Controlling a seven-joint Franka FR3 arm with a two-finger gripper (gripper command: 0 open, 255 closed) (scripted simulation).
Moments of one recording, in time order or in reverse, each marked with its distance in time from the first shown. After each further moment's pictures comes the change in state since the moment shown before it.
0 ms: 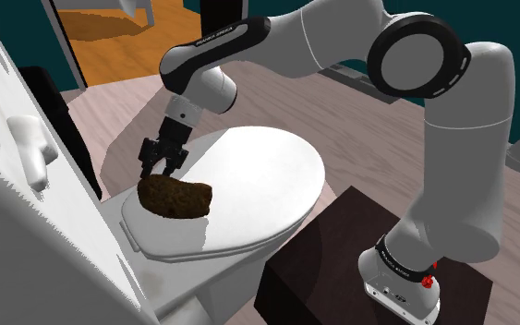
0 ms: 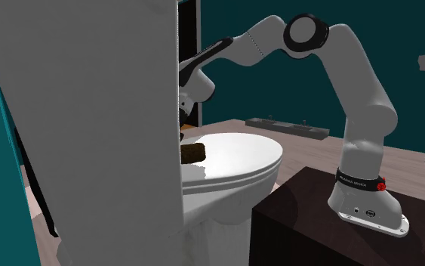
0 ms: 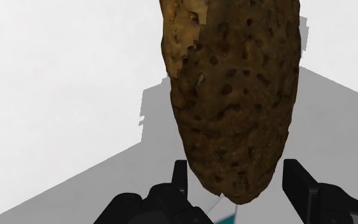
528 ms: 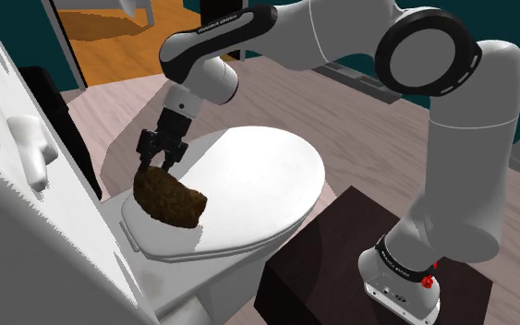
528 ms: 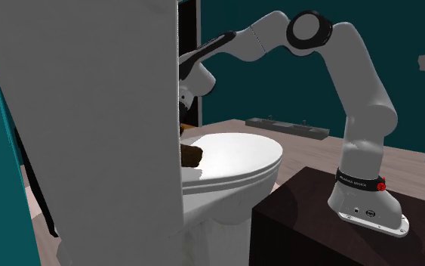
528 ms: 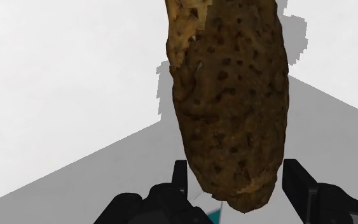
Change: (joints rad) arm -0.001 -0.035 -0.004 0.012 -0.017 -0.045 0.040
